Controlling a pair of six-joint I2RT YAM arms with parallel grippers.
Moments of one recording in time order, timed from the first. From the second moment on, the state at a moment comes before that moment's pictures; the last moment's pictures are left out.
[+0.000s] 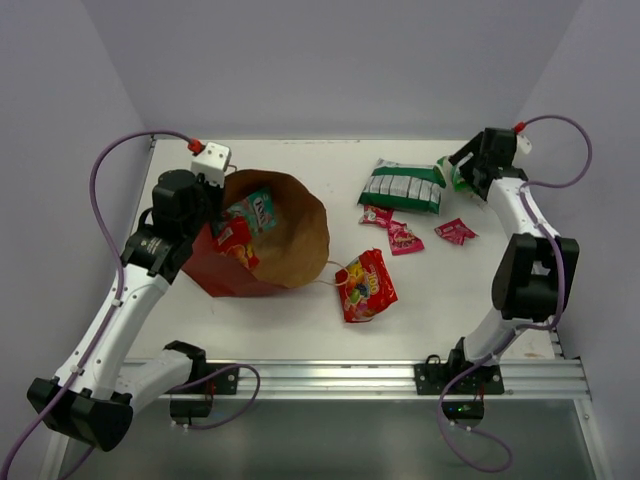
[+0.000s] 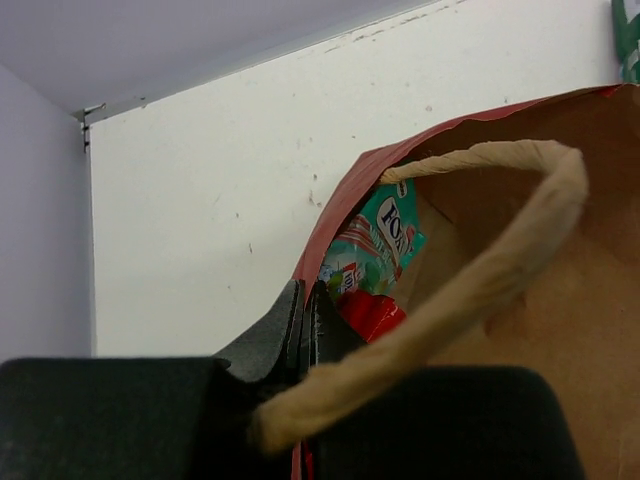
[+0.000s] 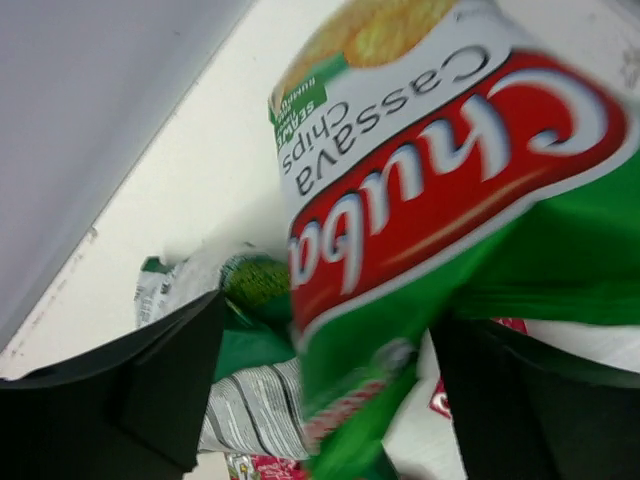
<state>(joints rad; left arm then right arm) -0.31 1.00 1.08 -0.43 -0.16 0.13 -0.12 1.73 1.39 -0.28 0.18 0.72</state>
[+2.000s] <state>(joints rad) -0.32 0.98 1.09 -0.47 0.10 0.18 0.89 1.98 1.49 0.12 -0.48 -0.38</state>
